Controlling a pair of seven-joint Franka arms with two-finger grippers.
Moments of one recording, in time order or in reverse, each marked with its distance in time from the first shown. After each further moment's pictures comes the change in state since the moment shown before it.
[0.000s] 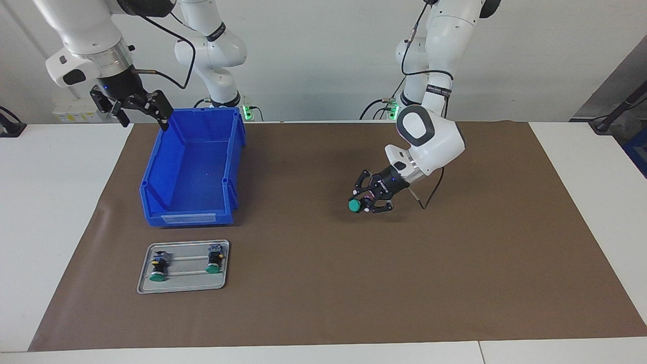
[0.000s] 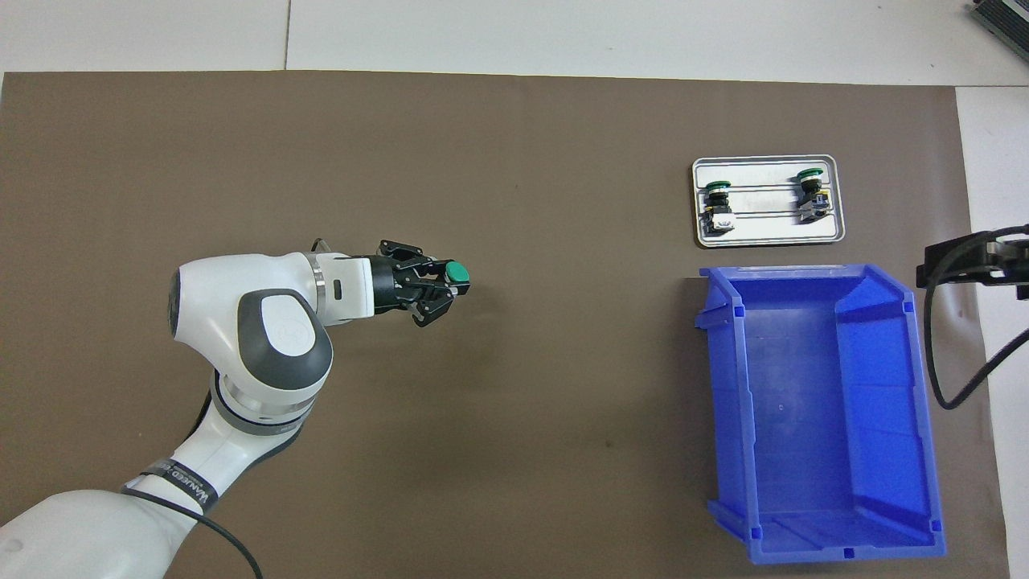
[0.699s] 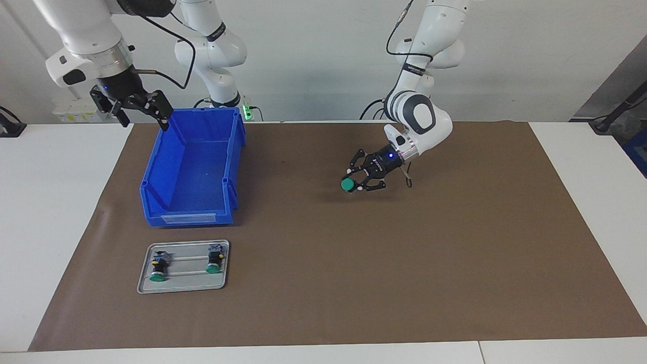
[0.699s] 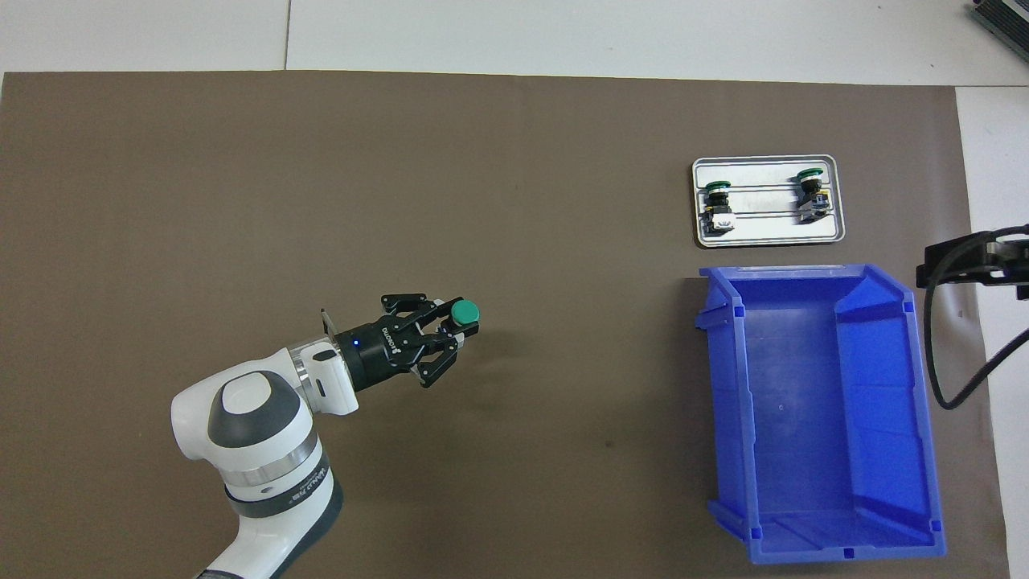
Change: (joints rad) left arm -0.032 -0.170 0.042 -0.274 -0.676 -0.196 0.602; right arm 0.000 0.000 0.000 0.000 0.000 0.000 0.000
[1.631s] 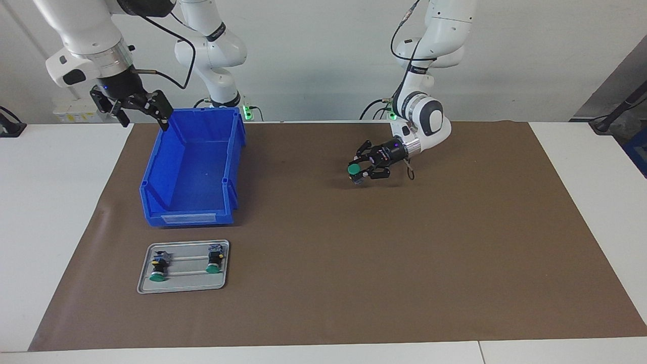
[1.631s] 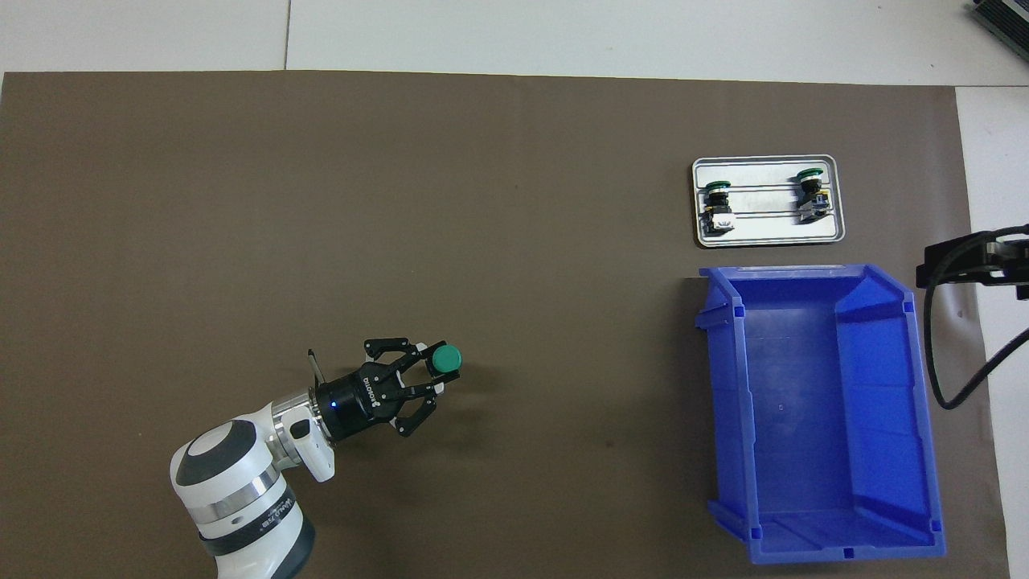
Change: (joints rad) left arm 0.076 -0.005 0.020 -0.220 -0.133 -0.351 0.455; right arm 0.000 0.000 0.000 0.000 0.000 0.000 0.000
